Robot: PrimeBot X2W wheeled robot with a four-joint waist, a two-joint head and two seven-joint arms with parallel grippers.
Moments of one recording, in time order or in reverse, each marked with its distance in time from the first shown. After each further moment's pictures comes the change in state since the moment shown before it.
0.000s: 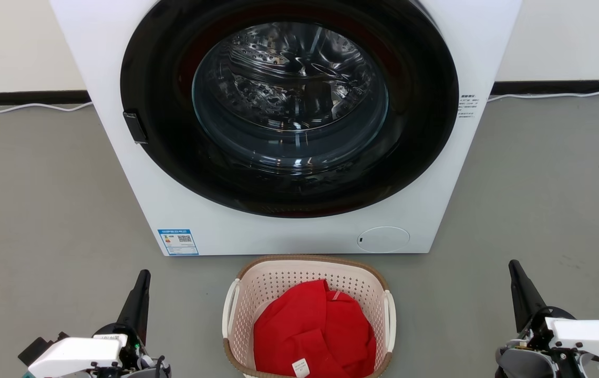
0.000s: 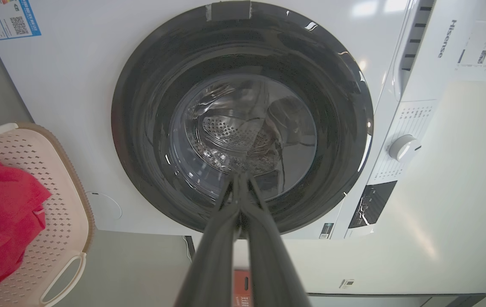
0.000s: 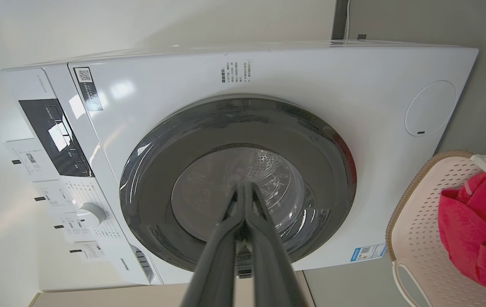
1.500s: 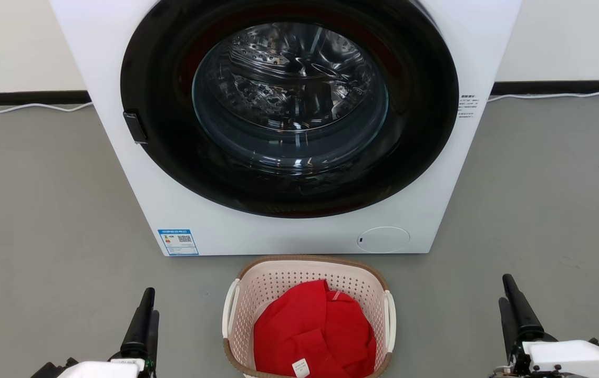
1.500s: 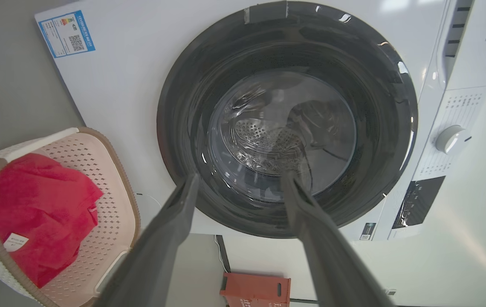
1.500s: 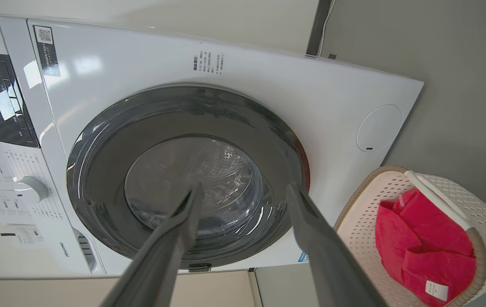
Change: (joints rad) left arm 0.063 -0.012 -0.036 0.021 0.085 0.002 -0.078; right arm 0.062 0.008 0.045 0.010 -0.163 -0.001 -0.073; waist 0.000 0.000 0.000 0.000
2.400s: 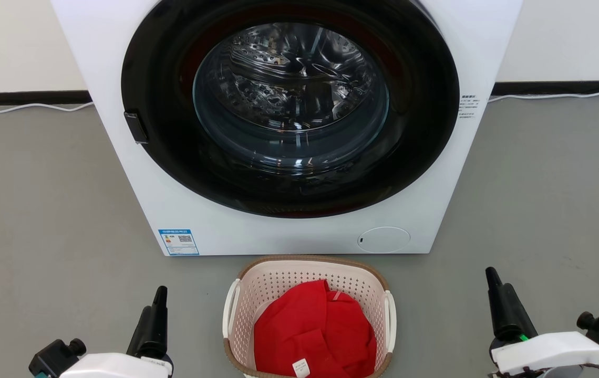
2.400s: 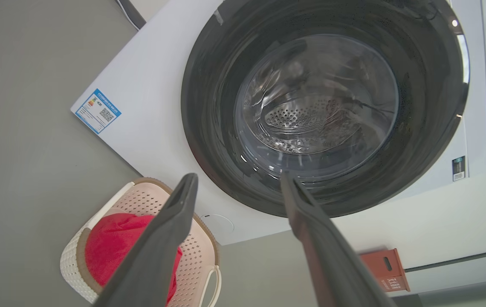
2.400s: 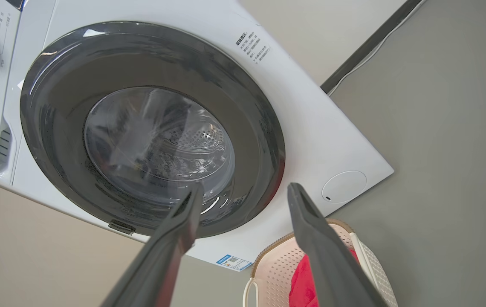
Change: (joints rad) left arm 0.000 0.005 -0.021 -0.018 0.489 0.021 -0.080; right arm -0.001 -0.027 0.049 -0.031 -0.541 0.000 -0.075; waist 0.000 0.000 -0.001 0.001
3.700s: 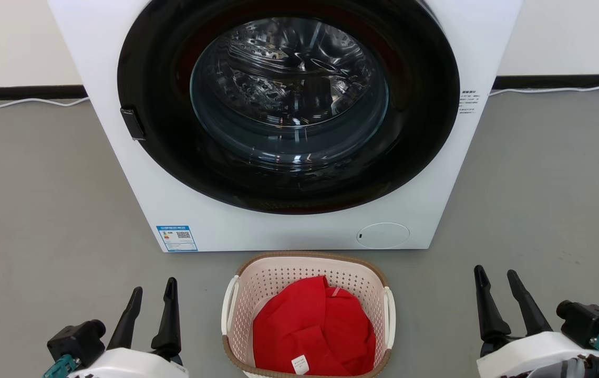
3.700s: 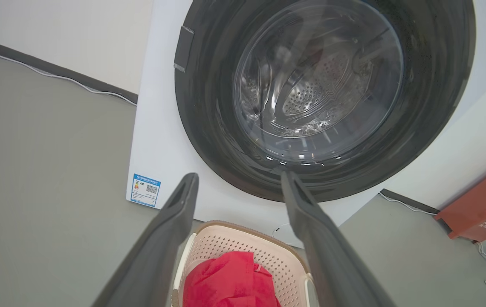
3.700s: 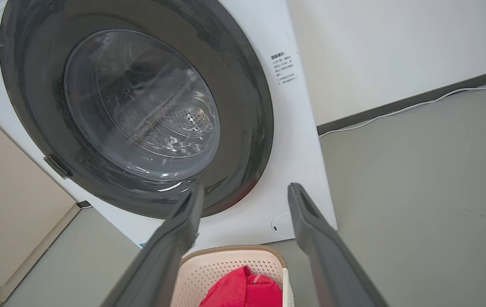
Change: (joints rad) left arm 0.012 0.004 -0.014 -0.069 0.564 0.015 -0.105; right arm -0.017 -0.016 0.016 0.027 -0.476 0.001 -0.106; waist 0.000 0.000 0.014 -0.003
